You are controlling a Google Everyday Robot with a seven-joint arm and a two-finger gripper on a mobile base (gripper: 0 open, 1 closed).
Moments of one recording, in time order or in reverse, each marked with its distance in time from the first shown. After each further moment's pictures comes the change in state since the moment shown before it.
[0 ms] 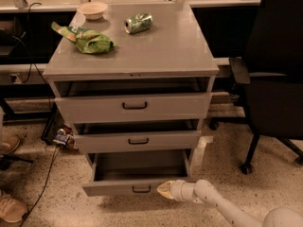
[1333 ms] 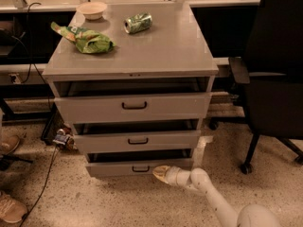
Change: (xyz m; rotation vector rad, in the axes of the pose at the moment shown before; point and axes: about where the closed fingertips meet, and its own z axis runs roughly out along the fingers) arm -0.032 -0.064 0.046 0.049 -0.175 -0.109
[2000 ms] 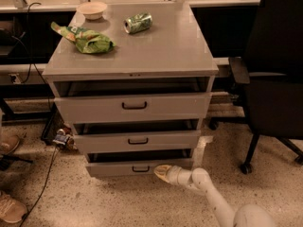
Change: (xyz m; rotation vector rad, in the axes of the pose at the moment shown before) arm 0.005 -0.008 0.002 0.009 -0.012 -0.004
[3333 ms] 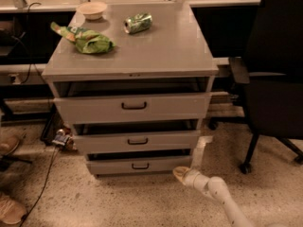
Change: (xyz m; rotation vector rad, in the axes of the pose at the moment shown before) arm 0.048 -0.049 -0.088 0.233 0.092 0.067
